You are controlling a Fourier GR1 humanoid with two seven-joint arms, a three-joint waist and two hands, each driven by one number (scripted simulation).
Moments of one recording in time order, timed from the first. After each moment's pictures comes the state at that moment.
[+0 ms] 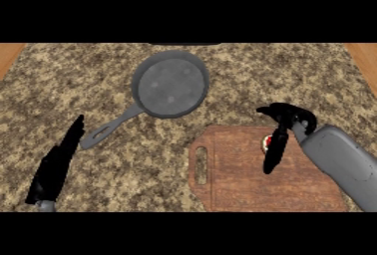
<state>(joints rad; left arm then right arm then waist) 0.07 0.29 -0.07 -1.60 -0.11 0.08 0.14 -0.65 -0.55 0.60 -1.30 -0.16 0.41 1.04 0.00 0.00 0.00</state>
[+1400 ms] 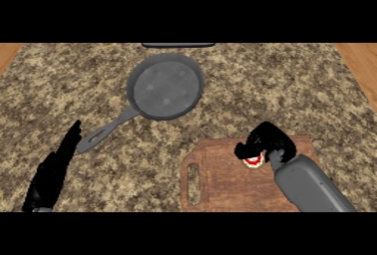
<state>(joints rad) 0.11 0.24 -0.02 -1.63 -0.15 0.04 0.15 -0.41 -0.30 0.47 -1.36 0.27 0.12 1.14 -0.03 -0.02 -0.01</state>
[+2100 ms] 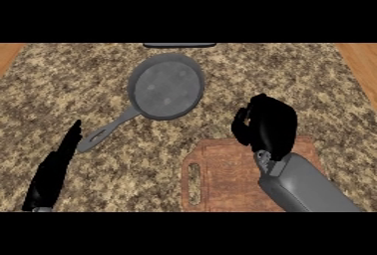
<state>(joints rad) 0.11 0.24 -0.02 -1.63 -0.16 0.04 0.15 -0.53 -0.29 0.59 -1.58 0.98 -0.01 1.23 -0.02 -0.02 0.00</state>
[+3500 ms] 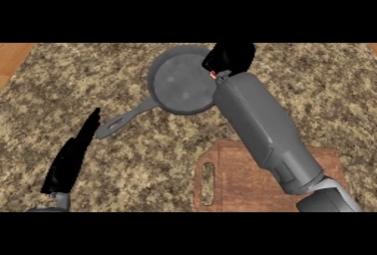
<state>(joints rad) 0.01 0.20 -0.07 -1.61 -0.19 0.01 0.14 -1.12 0.00 0.17 -0.67 0.97 -0.34 0.96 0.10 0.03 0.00</state>
